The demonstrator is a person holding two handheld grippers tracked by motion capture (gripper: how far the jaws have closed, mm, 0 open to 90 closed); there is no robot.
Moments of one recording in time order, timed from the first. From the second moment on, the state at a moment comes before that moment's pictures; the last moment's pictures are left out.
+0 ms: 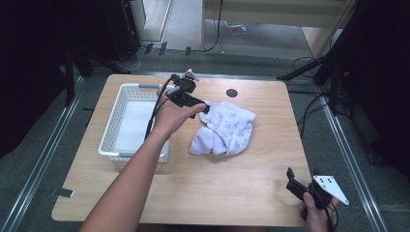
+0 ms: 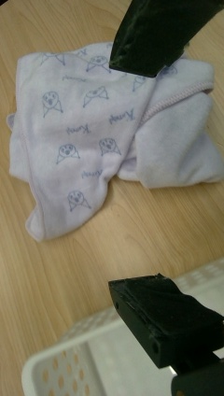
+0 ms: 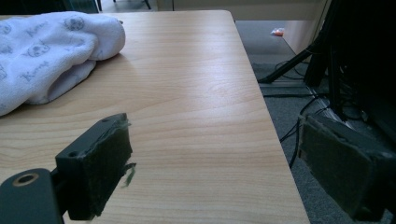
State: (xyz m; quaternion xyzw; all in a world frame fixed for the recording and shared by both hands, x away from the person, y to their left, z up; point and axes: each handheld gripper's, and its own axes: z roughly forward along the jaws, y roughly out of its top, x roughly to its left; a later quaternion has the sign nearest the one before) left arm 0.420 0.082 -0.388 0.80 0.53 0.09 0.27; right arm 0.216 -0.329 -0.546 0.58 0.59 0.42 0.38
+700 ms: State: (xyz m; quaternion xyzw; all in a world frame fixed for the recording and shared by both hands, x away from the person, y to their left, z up) left arm 0.380 0.195 -0.374 0.76 0.58 0.14 0.27; right arm 0.216 -0.328 -0.546 0.58 0.59 0.42 0.38
